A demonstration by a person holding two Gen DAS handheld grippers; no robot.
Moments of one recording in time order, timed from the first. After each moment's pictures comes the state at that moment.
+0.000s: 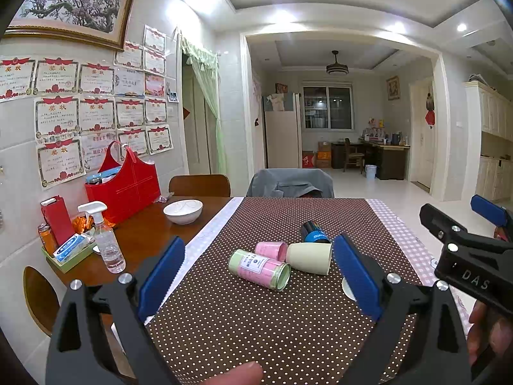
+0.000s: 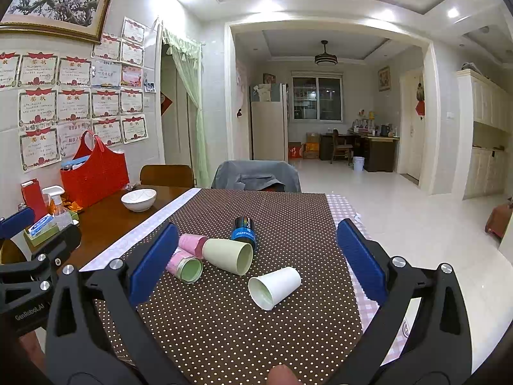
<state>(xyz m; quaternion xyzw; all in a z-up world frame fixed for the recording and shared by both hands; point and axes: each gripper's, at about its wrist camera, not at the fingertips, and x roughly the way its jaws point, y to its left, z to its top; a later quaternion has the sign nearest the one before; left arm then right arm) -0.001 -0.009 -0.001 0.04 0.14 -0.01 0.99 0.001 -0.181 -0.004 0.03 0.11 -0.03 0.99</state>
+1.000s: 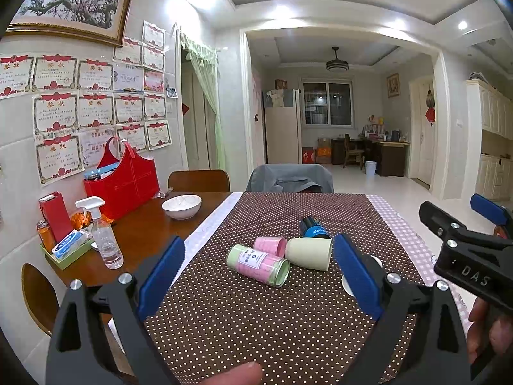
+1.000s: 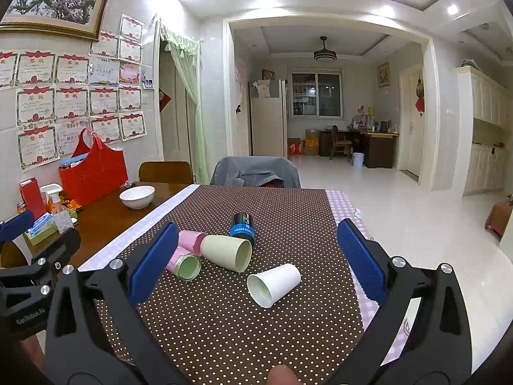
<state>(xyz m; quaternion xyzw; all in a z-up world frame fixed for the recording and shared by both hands) 0.005 -0.009 -0.007 0.04 0.15 -0.01 0.99 0.006 -0.187 -0.009 0.03 0.12 -0.03 0.99</state>
